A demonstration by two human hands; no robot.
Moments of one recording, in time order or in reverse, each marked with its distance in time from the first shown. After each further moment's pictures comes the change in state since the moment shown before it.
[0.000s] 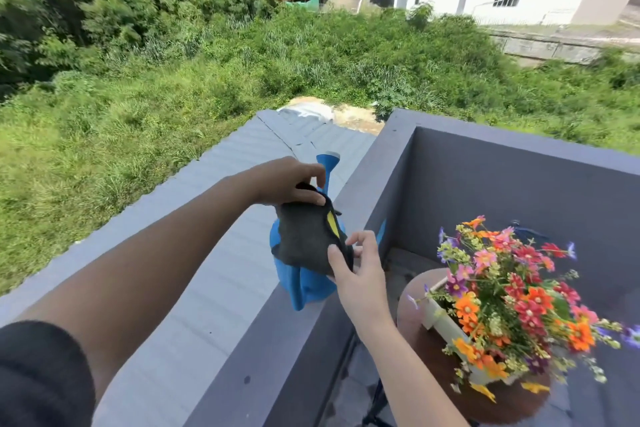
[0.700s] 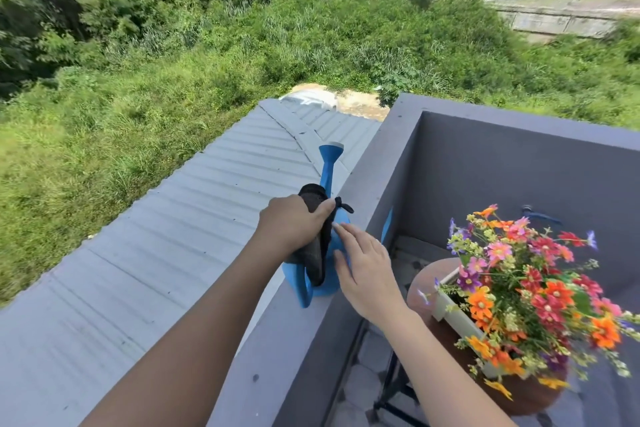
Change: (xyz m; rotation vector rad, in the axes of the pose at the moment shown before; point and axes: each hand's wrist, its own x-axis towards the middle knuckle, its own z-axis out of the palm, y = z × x) left_hand -0.018 0.066 0.054 -0.242 0.136 -0.714; right_hand 0.031 0.040 -0.024 -0.792 -0.182 -0.403
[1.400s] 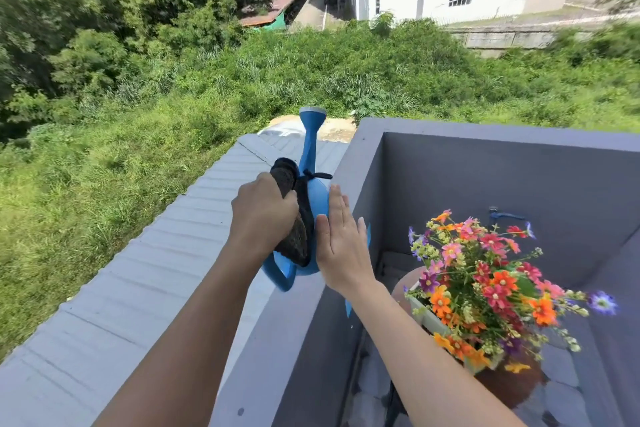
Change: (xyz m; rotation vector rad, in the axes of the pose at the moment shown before) left_hand -0.033 0.055 -0.060 -0.091 0.342 0.172; right_hand 0.035 -0.030 -0.057 0.225 0.132 0.133
